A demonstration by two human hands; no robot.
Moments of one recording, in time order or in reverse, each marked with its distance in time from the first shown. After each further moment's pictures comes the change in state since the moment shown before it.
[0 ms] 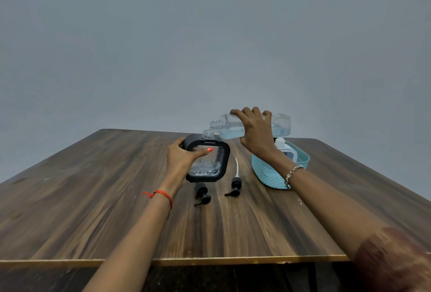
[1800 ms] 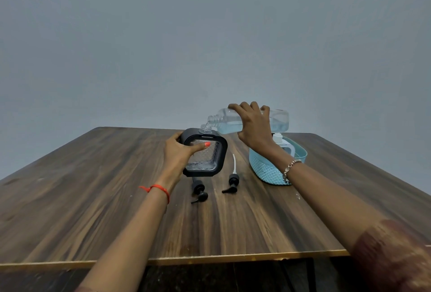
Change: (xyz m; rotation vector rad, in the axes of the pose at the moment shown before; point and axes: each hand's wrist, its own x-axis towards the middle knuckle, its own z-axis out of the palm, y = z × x) left_hand 0.005 0.004 0.004 0.022 -0.018 0.042; right_hand 0.003 0.006 0.005 0.035 0.027 0.018
